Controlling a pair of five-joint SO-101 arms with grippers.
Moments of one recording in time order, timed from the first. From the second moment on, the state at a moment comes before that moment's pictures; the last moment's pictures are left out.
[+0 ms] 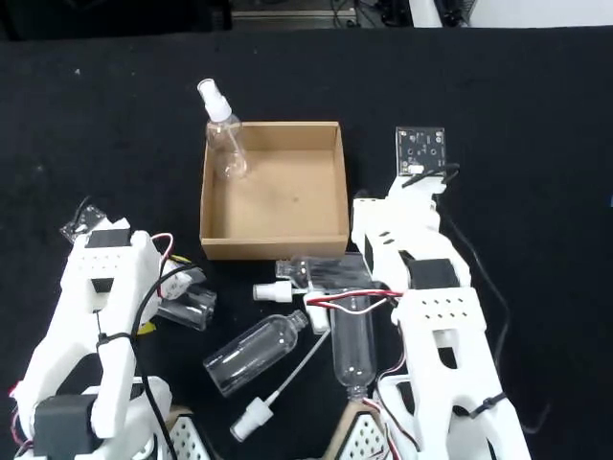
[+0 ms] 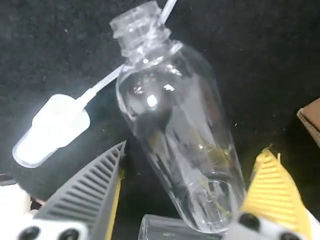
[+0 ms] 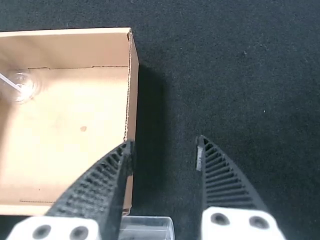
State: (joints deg) left arm -8.6 -25.1 53.3 70.1 41.1; right arm -4.0 -43.1 62.4 30.9 -3.8
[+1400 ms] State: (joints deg) left arm -23.7 -25.1 29.8 83.4 -5.9; right arm -4.0 -43.1 62.4 30.9 -3.8
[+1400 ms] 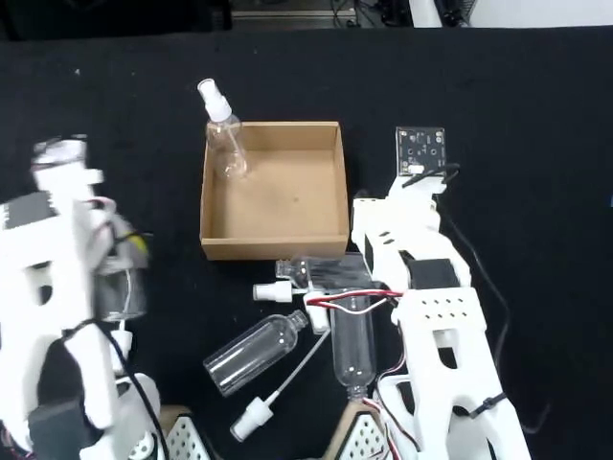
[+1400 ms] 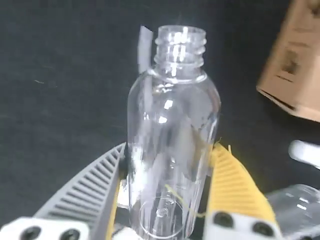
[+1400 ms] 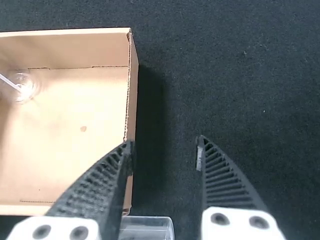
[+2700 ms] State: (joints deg) left arm -67.3 10.0 9.9 74.7 -61.0; right arm -4.0 -43.1 62.5 30.9 -3.8
